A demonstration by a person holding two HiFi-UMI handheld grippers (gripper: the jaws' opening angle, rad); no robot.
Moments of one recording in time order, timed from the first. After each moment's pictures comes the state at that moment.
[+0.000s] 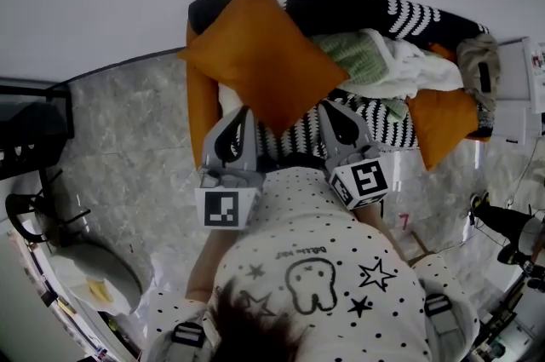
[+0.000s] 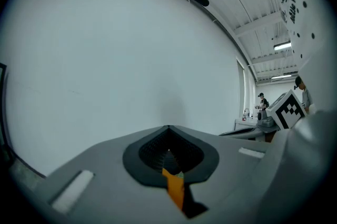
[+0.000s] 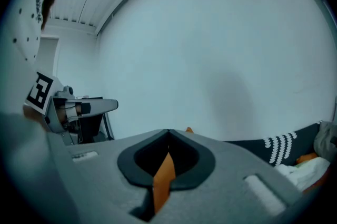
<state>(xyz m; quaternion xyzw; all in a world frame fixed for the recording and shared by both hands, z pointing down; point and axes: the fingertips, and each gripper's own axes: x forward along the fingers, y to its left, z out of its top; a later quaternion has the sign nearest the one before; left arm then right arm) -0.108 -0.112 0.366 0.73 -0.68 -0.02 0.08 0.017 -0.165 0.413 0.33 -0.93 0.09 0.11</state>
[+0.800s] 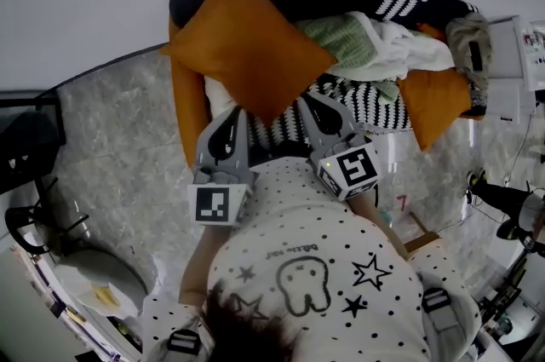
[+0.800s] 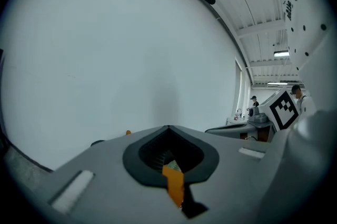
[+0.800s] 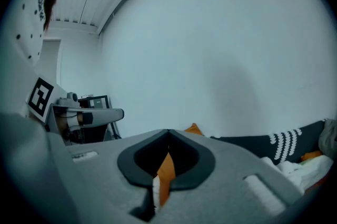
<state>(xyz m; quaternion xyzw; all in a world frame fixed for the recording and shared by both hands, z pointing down) -0.093 -0.105 0.393 0.74 -0.65 -0.02 0.14 0.005 -0.152 0.422 0.31 -0.94 0.10 0.13</state>
